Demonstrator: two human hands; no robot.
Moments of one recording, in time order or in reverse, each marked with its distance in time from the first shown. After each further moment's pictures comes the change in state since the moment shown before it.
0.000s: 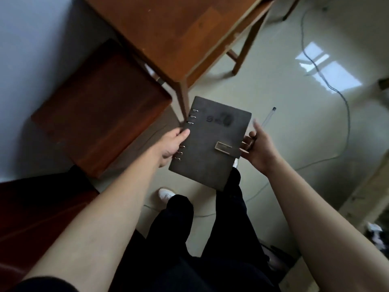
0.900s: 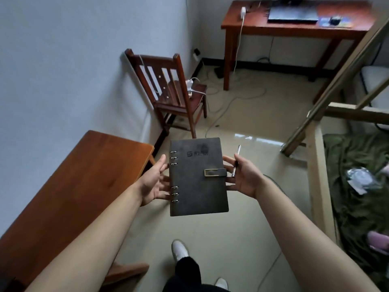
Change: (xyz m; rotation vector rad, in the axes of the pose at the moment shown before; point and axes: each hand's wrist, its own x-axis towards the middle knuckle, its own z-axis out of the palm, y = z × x) left_hand 0.076 0.411 0.382 0.346 -0.258 0.075; right_hand -0.035 -0.445 -0.245 0.181 -0.175 -0.247
